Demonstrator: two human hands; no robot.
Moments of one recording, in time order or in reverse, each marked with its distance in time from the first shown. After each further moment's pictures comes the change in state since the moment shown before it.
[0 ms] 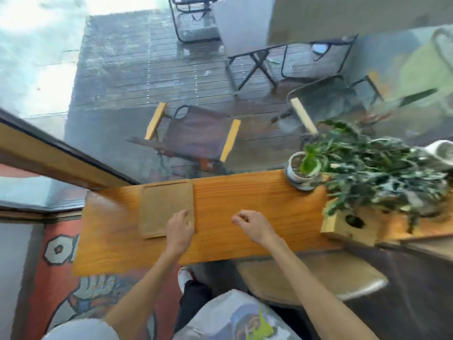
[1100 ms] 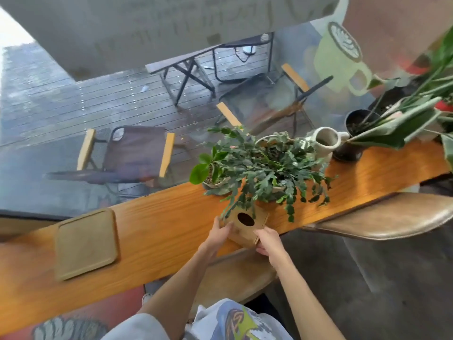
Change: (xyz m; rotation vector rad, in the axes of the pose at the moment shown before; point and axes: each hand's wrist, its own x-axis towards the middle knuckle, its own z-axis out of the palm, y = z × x) left_hand -0.082 0.259 0.230 -0.404 -0.546 -0.165; right_hand -0.102 0.220 -0.136 0.966 0.279 0.718
